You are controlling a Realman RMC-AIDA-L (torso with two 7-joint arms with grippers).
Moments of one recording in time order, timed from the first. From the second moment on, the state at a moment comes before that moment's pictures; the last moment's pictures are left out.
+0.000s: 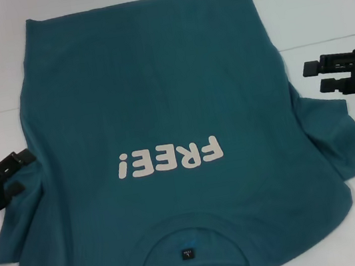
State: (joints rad) left arm -0.50 -2.09 0.29 0.60 2.07 1.31 -2.21; right arm 0.60 1.85 -0.58 -0.57 -2.02 -1.41 2.37
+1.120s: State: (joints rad) left arm -0.51 -2.08 0.31 0.60 2.18 1.07 -2.20; right arm 0.60 1.85 -0.58 -0.57 -2.04 -1.41 2.36
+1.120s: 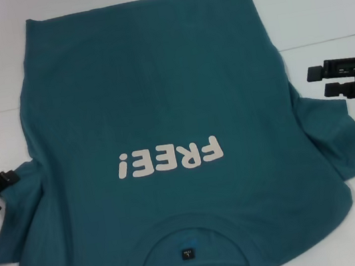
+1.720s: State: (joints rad) left arm -0.53 -2.08 0.32 0.57 2.18 1.02 -2.21; right arm 0.59 1.85 -0.58 -0.57 -2.04 -1.41 2.36
